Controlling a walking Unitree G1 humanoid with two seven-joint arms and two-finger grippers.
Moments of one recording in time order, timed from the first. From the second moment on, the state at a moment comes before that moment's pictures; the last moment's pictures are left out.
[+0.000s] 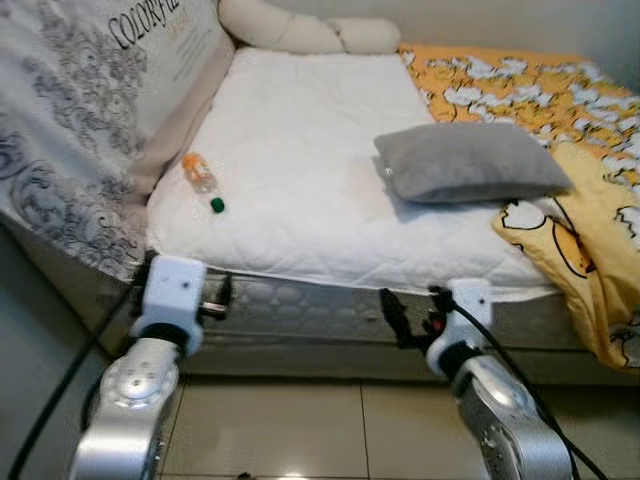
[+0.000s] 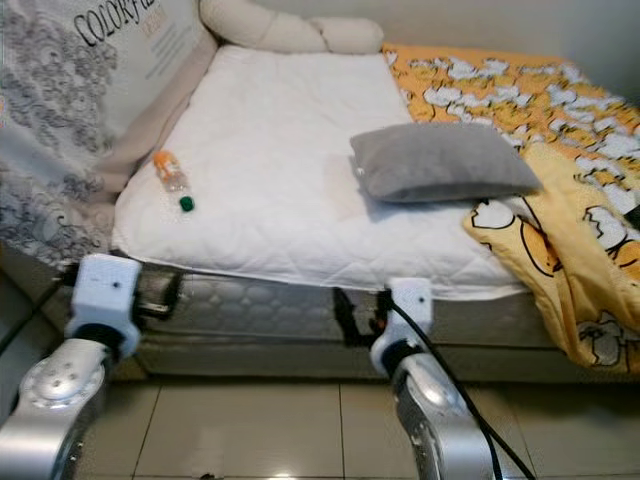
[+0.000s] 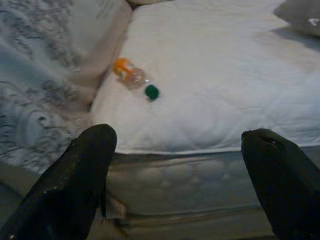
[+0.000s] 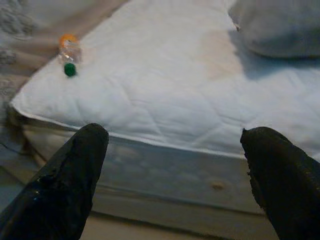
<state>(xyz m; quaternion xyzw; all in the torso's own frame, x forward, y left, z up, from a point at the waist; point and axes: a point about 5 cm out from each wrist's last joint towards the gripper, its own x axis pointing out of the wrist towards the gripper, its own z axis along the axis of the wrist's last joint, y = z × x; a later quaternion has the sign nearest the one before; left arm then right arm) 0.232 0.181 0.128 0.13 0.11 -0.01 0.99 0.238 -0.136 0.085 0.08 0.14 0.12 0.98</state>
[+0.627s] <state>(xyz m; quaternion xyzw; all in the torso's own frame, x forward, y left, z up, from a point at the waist) 0.237 0.183 0.132 0.10 0.10 0.01 0.99 0.246 -0.140 0.093 0.08 0.12 0.12 0.98</state>
